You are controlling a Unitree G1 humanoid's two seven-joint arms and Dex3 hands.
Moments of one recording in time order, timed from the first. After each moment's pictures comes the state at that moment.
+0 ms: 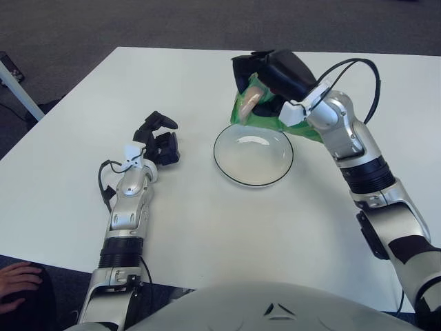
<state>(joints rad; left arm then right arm) -0.10 0.13 0.10 0.08 -0.11 -0.04 -0.01 -0.72 -0.35 0.32 0.05 -0.53 -0.35 0.21</state>
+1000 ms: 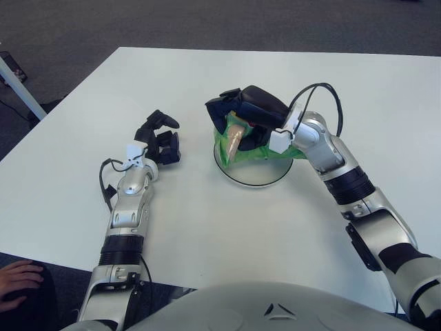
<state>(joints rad) -0.12 0.14 0.09 0.12 -0.10 -0.09 -0.03 -0.67 -0.28 0.38 0.12 -0.36 -0.47 0.40</state>
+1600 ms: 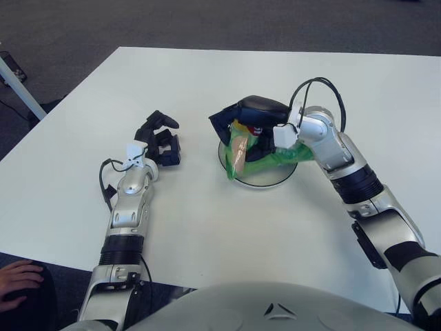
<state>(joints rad) -0.12 0.14 0.09 0.12 -0.09 -0.09 -0.02 -0.69 -0.35 0.39 0.06 -0.28 -0.35 0.68</state>
